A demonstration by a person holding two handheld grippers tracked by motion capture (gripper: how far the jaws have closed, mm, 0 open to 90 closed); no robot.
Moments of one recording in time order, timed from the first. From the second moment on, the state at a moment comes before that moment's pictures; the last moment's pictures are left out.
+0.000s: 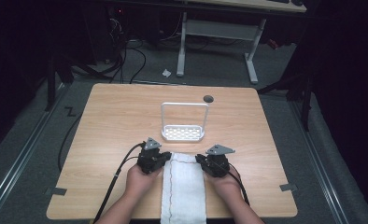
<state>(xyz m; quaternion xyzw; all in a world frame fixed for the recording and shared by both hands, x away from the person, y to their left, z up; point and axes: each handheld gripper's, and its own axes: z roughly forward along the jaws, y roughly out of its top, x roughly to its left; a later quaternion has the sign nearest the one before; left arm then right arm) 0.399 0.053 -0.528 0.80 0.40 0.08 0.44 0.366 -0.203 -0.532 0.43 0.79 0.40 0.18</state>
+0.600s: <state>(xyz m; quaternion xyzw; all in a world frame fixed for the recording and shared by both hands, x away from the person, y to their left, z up) 0.415 0.034 -0.532 0.82 0.39 0.07 0.41 0.367 -0.208 -0.534 0.44 0.79 0.40 0.17</state>
